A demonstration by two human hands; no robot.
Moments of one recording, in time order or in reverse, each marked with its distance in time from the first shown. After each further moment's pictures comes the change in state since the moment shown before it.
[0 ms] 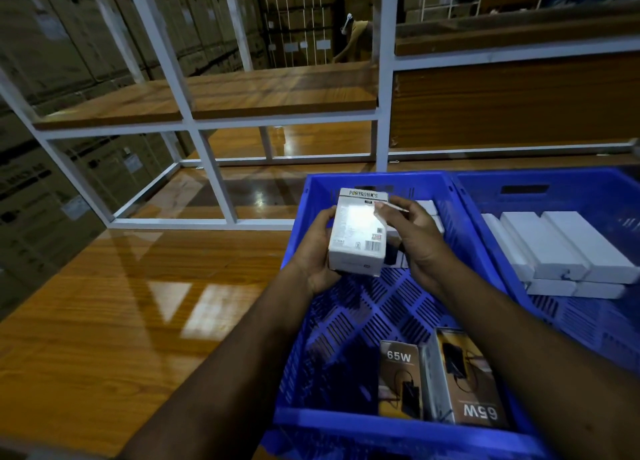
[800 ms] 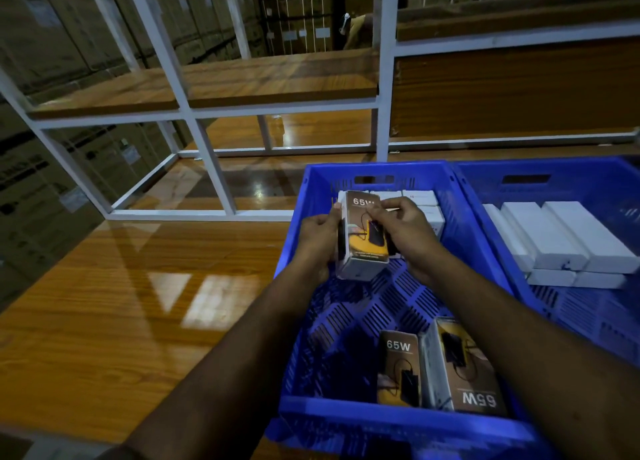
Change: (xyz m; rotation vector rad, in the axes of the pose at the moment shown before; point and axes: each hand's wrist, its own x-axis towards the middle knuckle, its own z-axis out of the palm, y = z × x) left_hand 0.014 -0.012 -0.003 0.424 0.418 0.208; right_hand 0.000 0.007 0.005 -0.215 -0.020 0.063
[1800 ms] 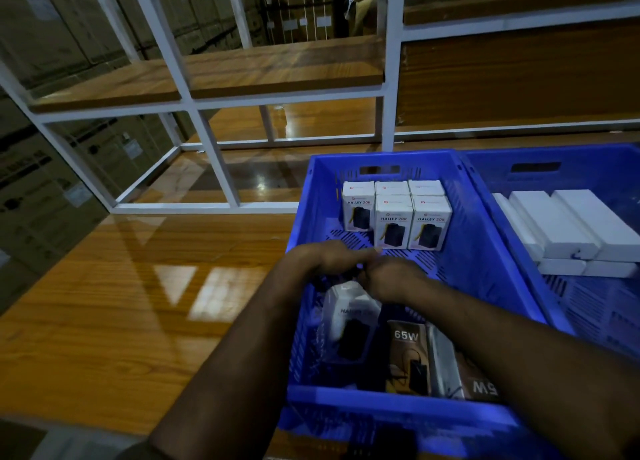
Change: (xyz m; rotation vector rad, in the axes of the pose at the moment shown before) left_hand -0.002 -0.003 -0.020 1.094 -0.456 -0.149; right_hand -0.022 0.040 0.021 -1.508 -0.503 -0.033
